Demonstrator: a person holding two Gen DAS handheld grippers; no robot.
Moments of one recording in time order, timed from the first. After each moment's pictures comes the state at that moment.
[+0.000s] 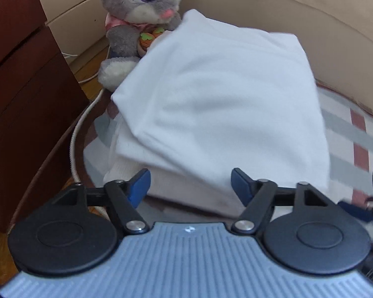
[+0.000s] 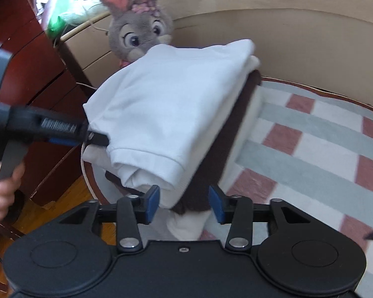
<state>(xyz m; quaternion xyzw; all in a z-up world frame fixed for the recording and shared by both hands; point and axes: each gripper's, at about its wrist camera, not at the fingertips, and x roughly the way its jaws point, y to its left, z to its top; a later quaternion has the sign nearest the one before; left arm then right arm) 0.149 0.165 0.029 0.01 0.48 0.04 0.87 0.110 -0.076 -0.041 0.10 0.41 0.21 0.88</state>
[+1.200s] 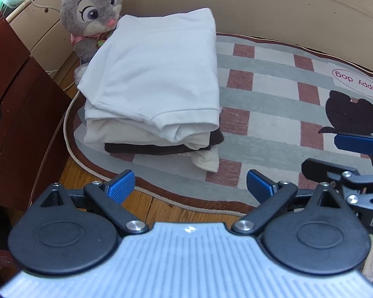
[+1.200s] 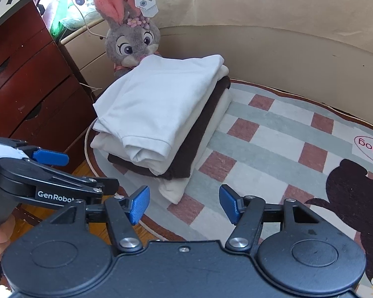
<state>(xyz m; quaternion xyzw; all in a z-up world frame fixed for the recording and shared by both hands) 0.053 0.053 0.084 0.09 0.52 -0.01 0.85 0.026 -0.123 0.040 0.08 0.43 0.17 0.88</state>
